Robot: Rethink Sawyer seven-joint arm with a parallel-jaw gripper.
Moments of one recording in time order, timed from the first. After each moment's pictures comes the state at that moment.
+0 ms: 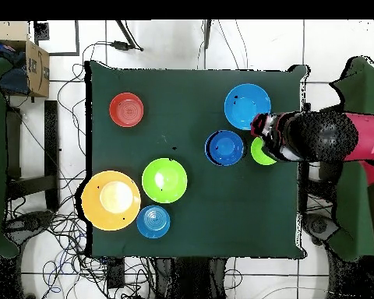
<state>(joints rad) -1.08 -0.73 0.93 1.54 -0.60 1.00 2.00</state>
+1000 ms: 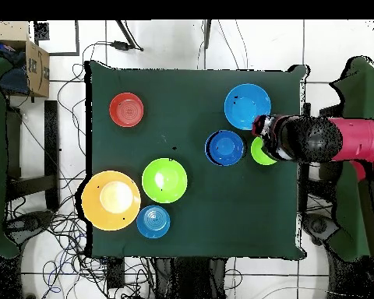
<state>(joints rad) -1.08 -0.63 0.93 1.52 -0.74 0.91 2.00</state>
